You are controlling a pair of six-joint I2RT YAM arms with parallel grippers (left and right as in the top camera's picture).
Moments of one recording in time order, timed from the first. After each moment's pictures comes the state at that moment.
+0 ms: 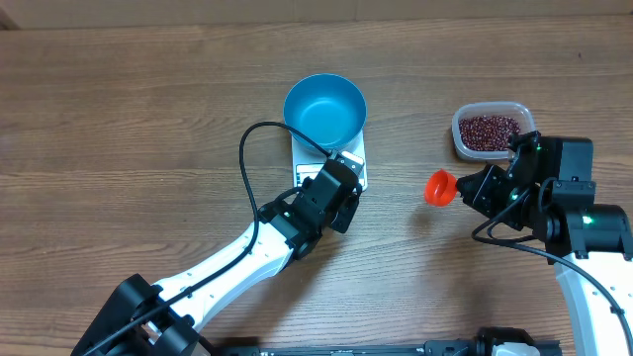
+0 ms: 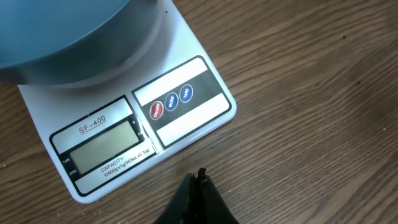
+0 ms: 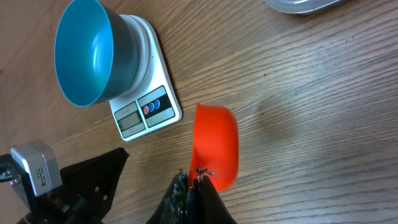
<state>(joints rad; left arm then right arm) -0.76 1.55 0.88 -0.21 -0.14 -0.23 -0.06 1.08 1.01 -0.95 -0.39 0.46</state>
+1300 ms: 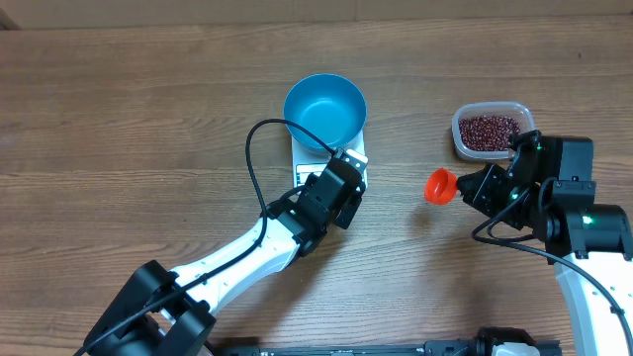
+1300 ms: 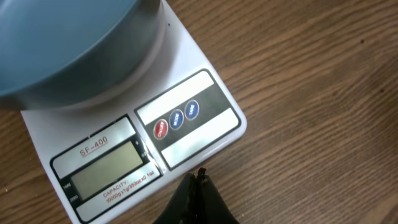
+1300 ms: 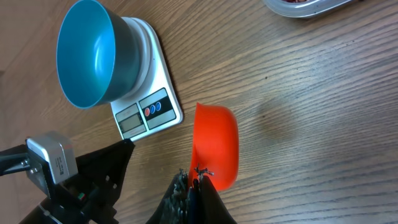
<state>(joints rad) -0.76 1.61 0.87 -0.12 -0.18 -0.17 -0.06 1.08 1.01 -0.94 -0.39 0.46</state>
